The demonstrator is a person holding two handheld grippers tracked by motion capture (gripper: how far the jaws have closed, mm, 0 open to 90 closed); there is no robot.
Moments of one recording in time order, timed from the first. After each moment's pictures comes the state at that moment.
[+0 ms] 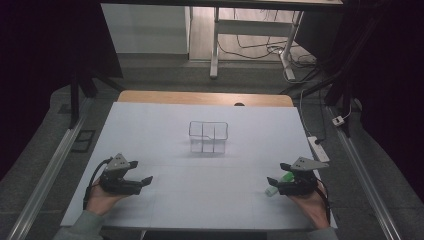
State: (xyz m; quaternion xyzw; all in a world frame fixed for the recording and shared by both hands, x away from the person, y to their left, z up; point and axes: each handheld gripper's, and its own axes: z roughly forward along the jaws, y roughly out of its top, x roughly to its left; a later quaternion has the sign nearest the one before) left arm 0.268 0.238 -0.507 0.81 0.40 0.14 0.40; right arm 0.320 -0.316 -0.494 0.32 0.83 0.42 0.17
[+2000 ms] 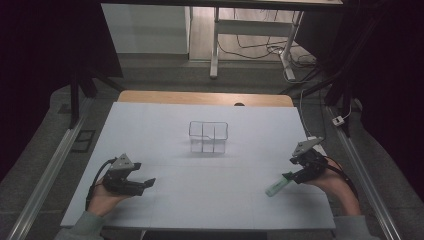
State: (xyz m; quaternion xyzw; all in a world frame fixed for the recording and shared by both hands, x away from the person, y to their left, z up) left arm 0.271 0.231 -0.509 0.82 0.40 0.12 0.39; right arm 0.367 -0.333 -0.452 0.23 0.94 0.22 0.11
